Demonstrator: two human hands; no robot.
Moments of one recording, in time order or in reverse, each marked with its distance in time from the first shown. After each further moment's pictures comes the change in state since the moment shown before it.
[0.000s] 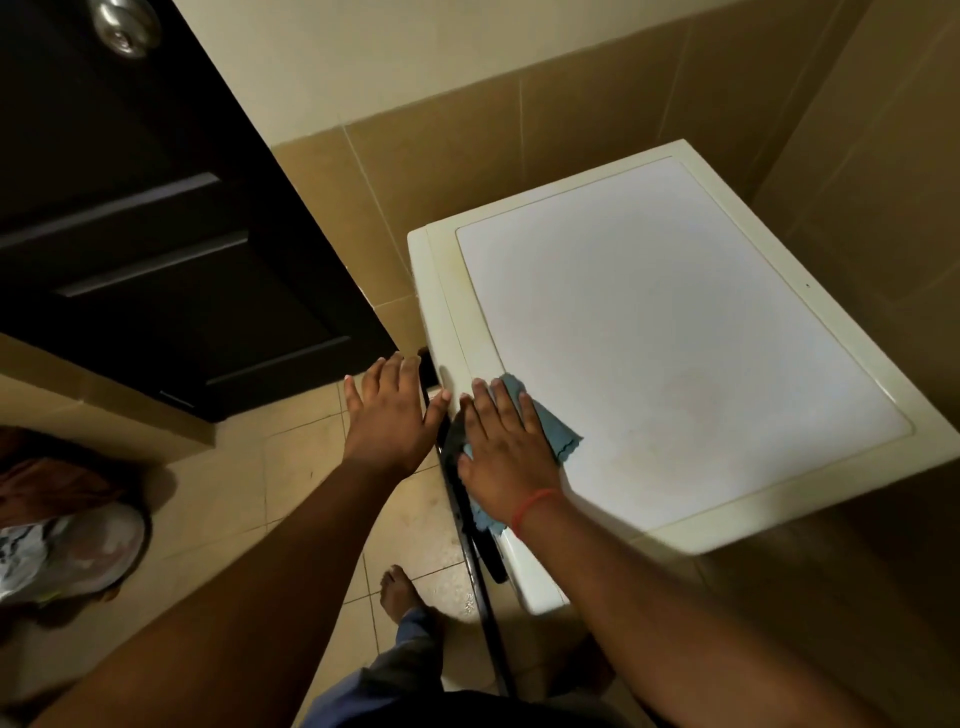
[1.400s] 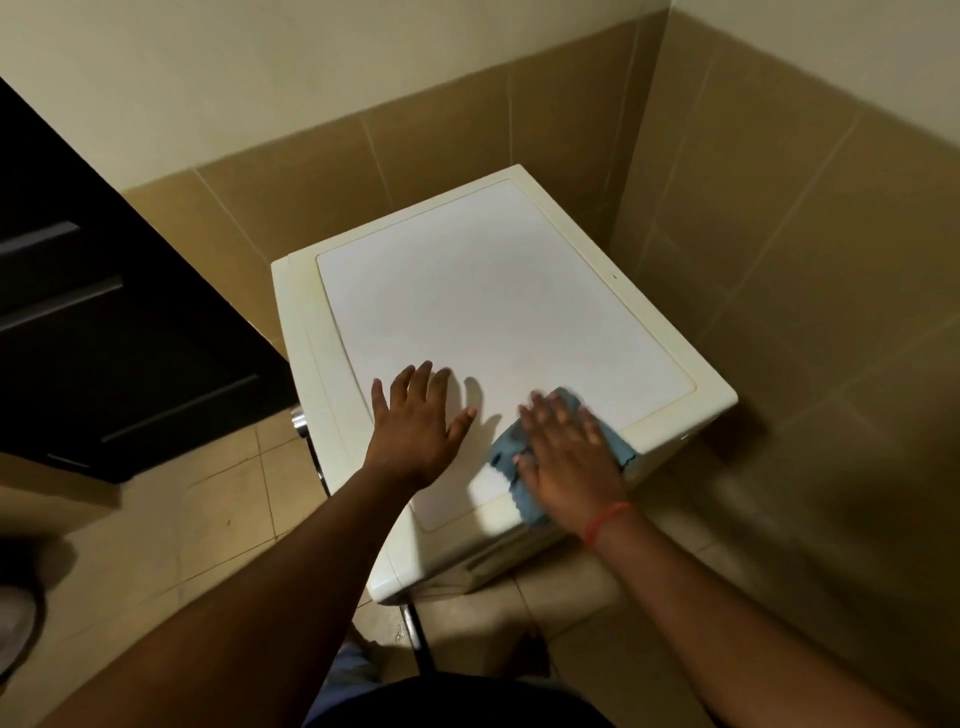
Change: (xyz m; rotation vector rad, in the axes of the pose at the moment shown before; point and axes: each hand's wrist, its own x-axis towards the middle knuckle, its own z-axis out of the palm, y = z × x) left_hand -0.038 0.198 0.033 -0.014 -0.018 0.305; right_hand -0.145 0.213 -0.005 -0.028 0.076 0.166
